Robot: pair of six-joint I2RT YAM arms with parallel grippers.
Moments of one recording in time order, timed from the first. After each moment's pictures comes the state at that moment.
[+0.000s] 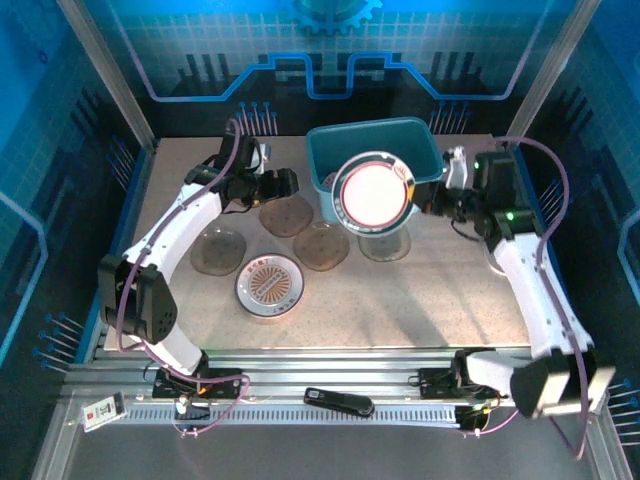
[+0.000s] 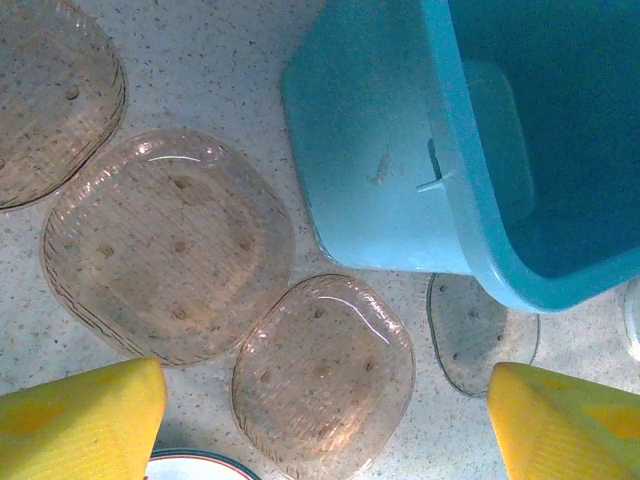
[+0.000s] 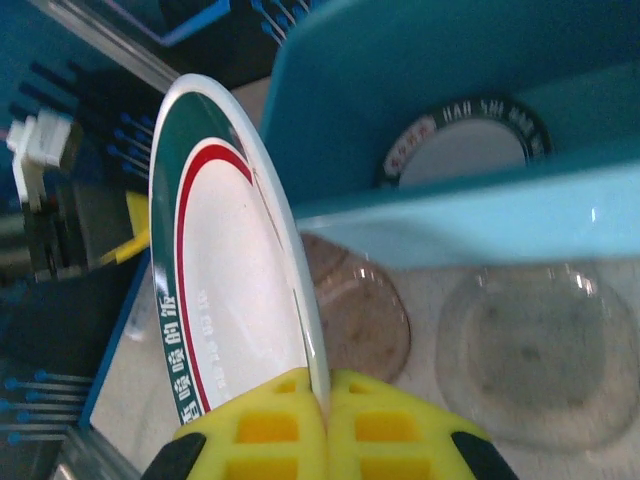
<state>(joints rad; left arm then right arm) -0.26 1.63 1.46 -0.68 0.25 -0.48 0.08 1.24 1.24 -0.60 -0.58 0.40</state>
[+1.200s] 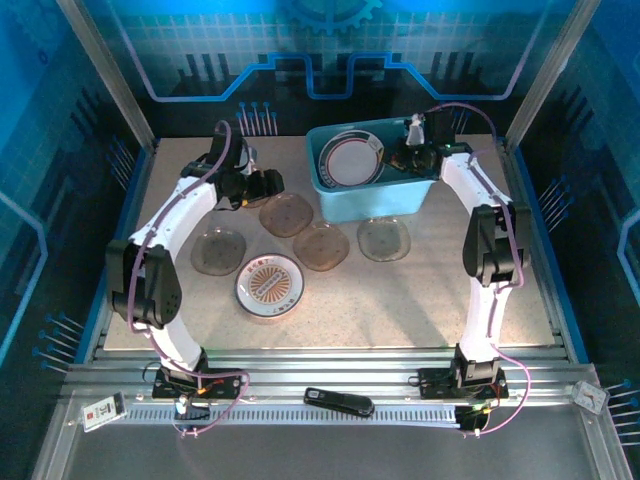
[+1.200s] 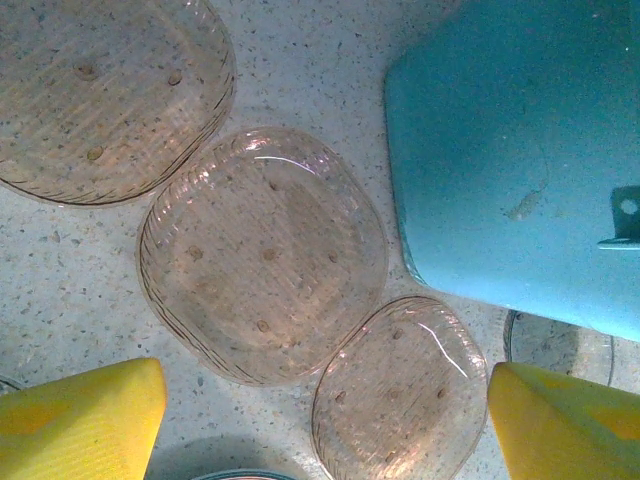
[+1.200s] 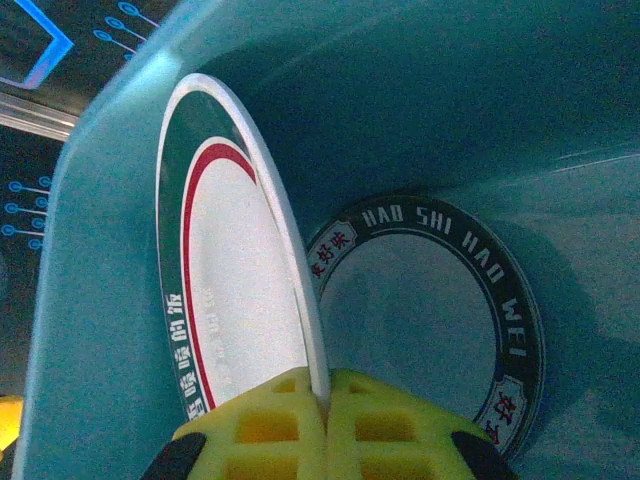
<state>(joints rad) -0.15 1.73 1.47 -0.68 0.26 -0.45 0.10 2.08 1.78 -0.48 -0.58 0.47</state>
